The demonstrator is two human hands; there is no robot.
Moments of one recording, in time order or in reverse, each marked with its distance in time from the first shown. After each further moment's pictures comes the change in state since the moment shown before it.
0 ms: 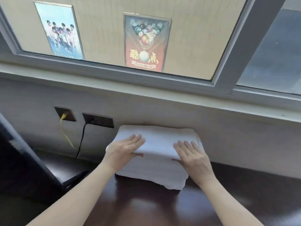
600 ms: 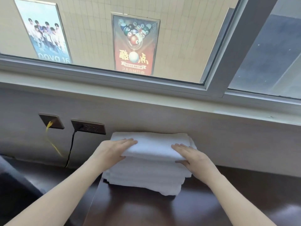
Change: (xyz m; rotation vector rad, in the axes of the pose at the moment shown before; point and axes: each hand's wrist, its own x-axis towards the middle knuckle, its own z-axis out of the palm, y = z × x) left_hand 0.022 -0.034 -0.016 -0.101 -0.393 -0.094; right_hand 0.016 0.026 -0.024 0.452 -0.451 0.279
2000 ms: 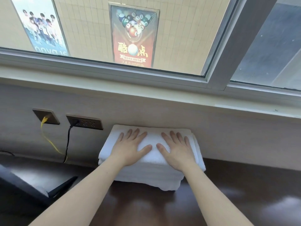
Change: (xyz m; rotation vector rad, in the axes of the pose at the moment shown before) left_hand 0.044 0.039 0.048 -0.128 -0.372 -0.340; right_hand 0.046 -0.031 0.040 -0.019 -0.222 0.391
